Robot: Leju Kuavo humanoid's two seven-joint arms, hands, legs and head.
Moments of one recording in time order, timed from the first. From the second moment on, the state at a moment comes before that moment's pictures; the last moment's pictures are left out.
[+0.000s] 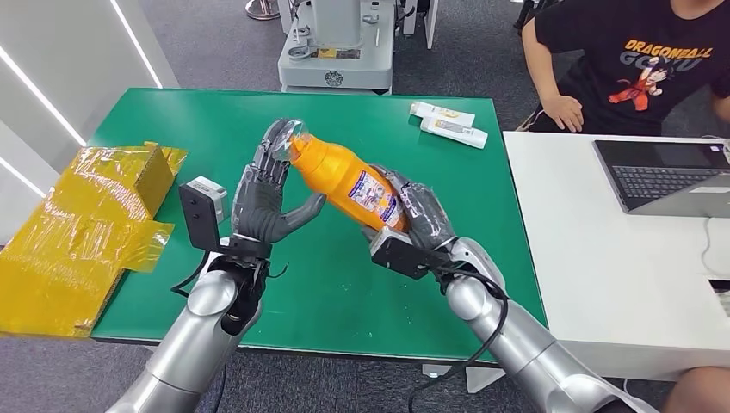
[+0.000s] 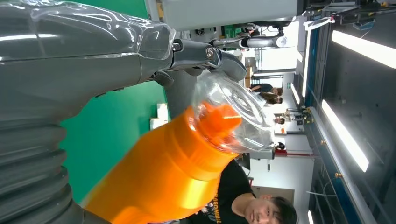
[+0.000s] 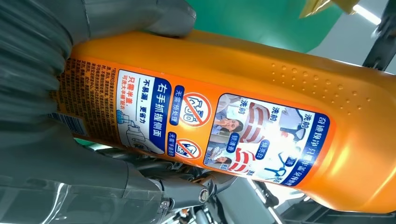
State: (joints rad) left arm -0.46 -0.08 -0.47 -1.20 0.16 0.14 -0.31; right arm -0.63 -0.07 0.77 -1.07 0.30 -0.27 -0.52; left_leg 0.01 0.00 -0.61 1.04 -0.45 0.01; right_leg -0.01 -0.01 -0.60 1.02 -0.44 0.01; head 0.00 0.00
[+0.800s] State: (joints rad) left arm -0.46 -0.09 -0.47 -1.13 0.17 0.13 -0.31; right arm -0.69 -0.05 0.75 -1.09 0.33 -0.26 -0.53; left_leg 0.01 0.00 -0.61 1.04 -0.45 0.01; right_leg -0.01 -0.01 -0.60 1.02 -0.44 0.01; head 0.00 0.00
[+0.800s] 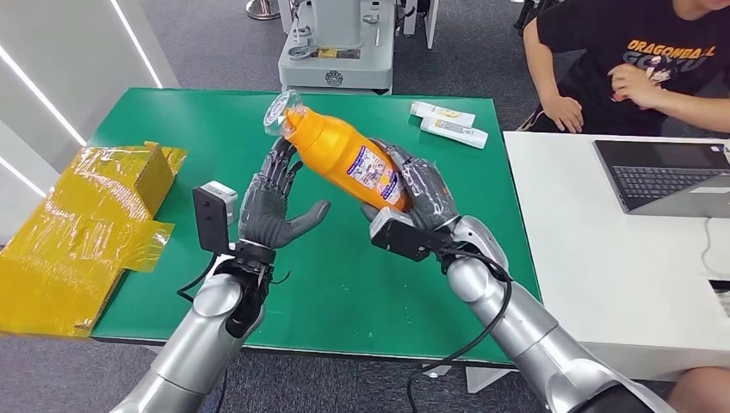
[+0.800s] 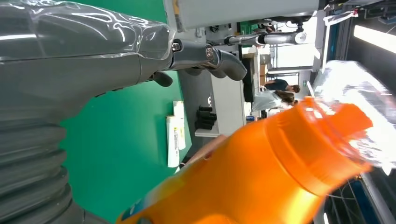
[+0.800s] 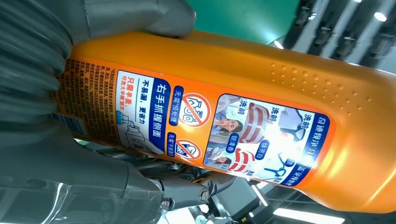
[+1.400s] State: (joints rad) left arm -0.46 -0.08 -0.44 -1.06 0.16 0.15 -0.33; right arm -0.69 -0.05 0.78 -1.11 0.32 -0.20 -0.52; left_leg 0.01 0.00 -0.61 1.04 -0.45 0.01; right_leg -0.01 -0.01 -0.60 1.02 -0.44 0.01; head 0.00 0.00
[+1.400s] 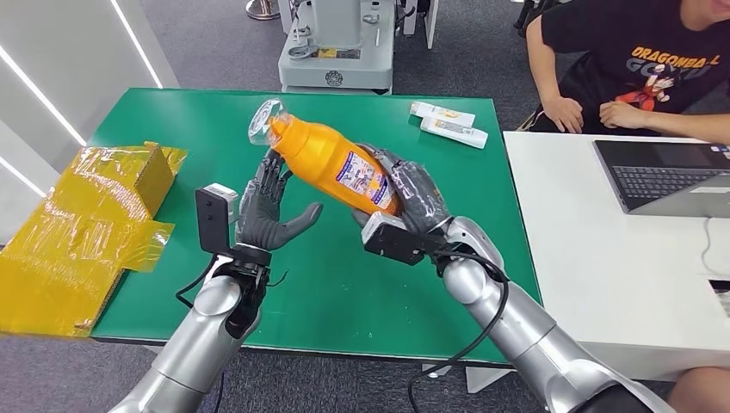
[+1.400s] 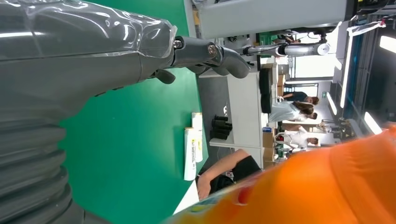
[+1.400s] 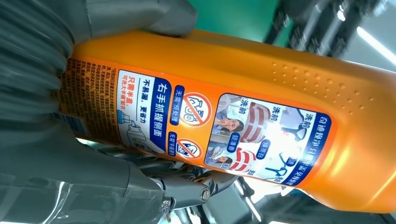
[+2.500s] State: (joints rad) left arm -0.51 -0.11 -0.44 -1.13 0.17 0.10 -0.28; right arm -0.63 -0.01 0.78 -0.97 0.33 -0.21 -0.54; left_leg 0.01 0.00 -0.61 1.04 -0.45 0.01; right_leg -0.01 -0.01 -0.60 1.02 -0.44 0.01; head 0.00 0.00
